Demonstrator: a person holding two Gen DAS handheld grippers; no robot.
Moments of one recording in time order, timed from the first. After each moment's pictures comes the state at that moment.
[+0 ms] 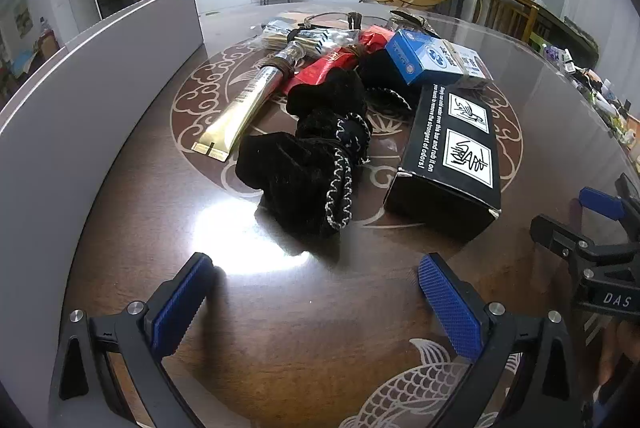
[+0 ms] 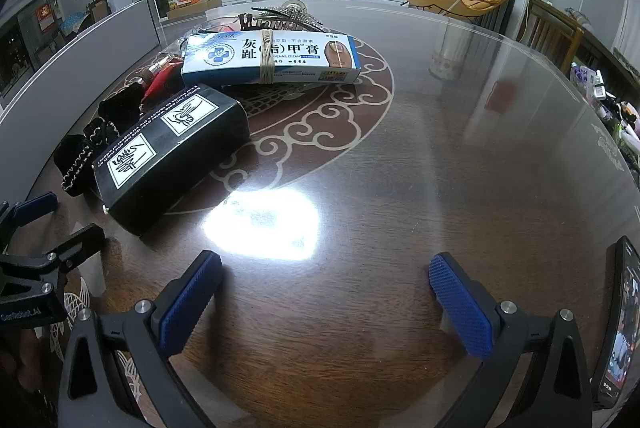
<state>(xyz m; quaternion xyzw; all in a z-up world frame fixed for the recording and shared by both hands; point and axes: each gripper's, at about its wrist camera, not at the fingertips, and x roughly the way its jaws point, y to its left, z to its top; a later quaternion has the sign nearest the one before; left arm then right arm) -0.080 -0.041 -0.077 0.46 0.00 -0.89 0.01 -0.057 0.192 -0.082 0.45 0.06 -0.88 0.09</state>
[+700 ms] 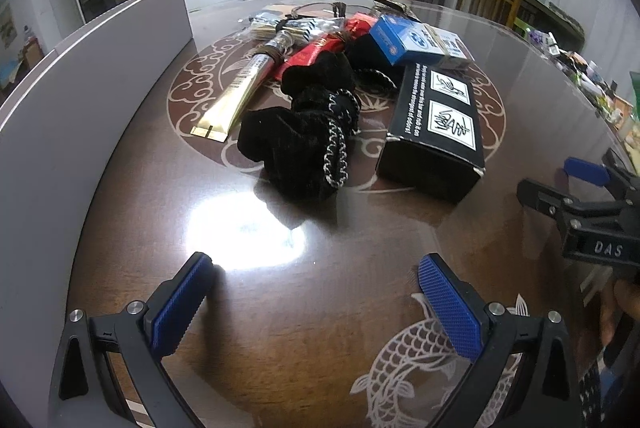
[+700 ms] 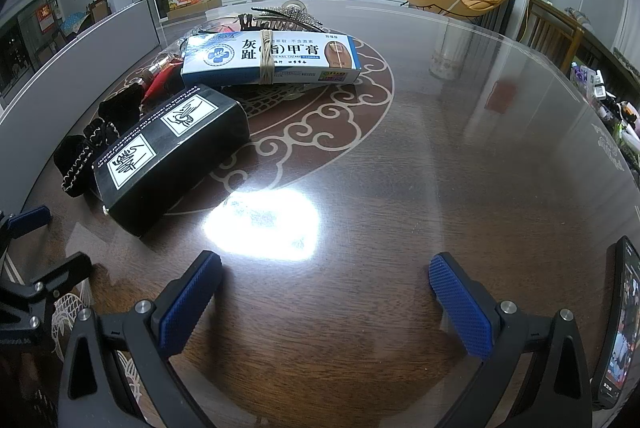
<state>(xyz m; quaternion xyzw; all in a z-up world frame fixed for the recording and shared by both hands) -0.063 -0.046 -0.076 0.47 -0.01 -0.88 -0.02 -0.057 0.192 -0.082 0.45 0.06 -0.88 0.09</state>
